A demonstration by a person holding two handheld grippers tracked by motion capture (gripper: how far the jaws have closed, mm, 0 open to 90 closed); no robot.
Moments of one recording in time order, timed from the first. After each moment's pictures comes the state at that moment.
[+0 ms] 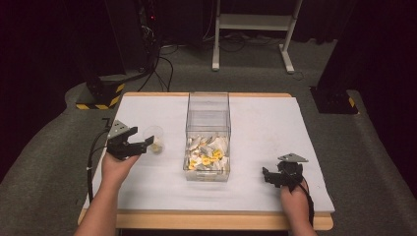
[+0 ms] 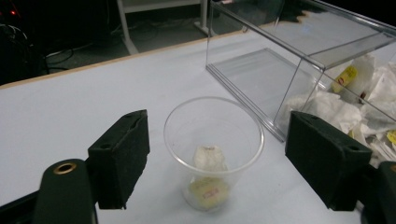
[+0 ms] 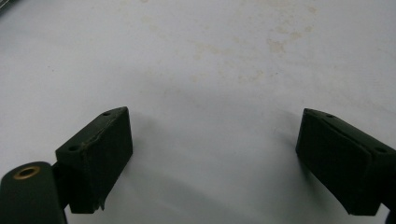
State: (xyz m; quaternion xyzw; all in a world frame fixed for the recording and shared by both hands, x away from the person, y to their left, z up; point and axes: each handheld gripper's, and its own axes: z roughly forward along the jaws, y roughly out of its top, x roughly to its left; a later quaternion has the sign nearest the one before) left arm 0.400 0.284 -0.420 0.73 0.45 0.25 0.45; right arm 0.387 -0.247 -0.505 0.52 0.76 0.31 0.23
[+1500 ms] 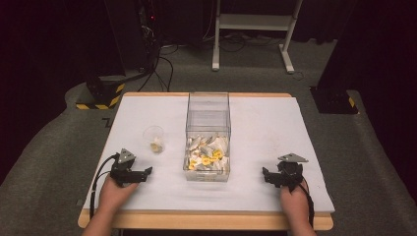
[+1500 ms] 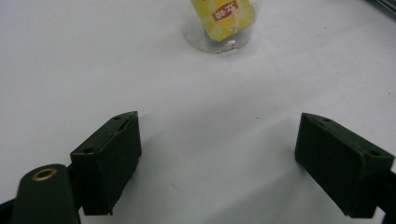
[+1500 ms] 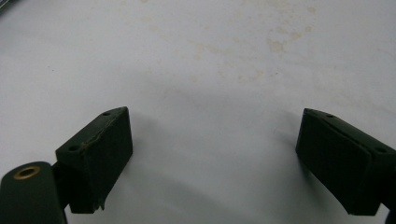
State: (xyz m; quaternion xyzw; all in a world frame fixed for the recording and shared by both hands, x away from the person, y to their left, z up) left arm 0.368 0.294 -0.509 0.78 0.48 0.21 0.34; right arm 0.387 -0.247 -0.505 0.52 0.76 0.31 0.23
